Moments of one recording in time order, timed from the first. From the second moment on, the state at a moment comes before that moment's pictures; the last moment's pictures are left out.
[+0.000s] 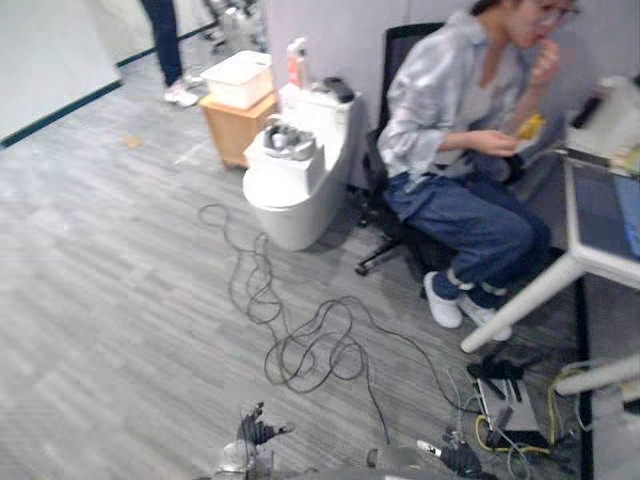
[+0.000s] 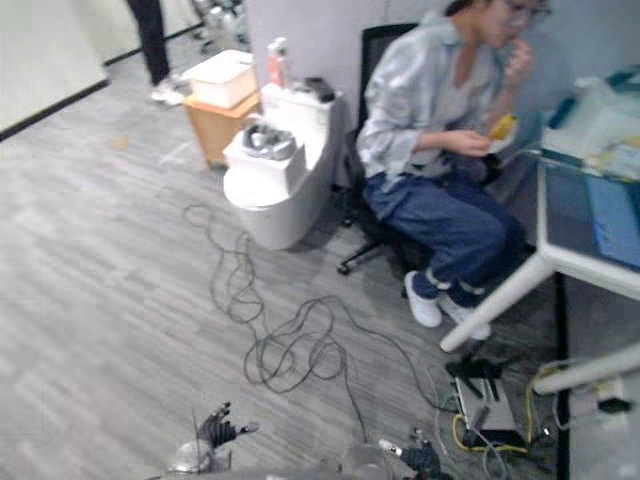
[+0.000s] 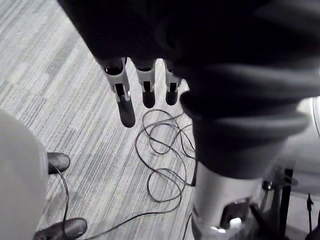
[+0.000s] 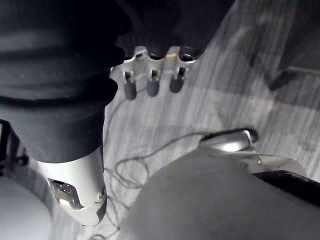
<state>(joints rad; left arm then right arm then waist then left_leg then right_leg) 0.06 0.02 0.05 1.00 0.06 -0.11 0.05 0.17 -0.06 -0.19 0.97 0.00 -0.09 0.04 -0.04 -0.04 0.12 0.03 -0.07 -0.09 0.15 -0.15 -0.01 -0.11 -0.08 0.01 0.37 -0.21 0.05</state>
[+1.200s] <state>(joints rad) 0.05 0.10 -0.12 1.05 0.11 -0.11 0.04 0.15 -0.06 -0.13 0.97 -0.01 -0.09 0.02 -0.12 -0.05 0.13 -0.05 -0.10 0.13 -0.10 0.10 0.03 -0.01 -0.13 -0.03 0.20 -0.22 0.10</state>
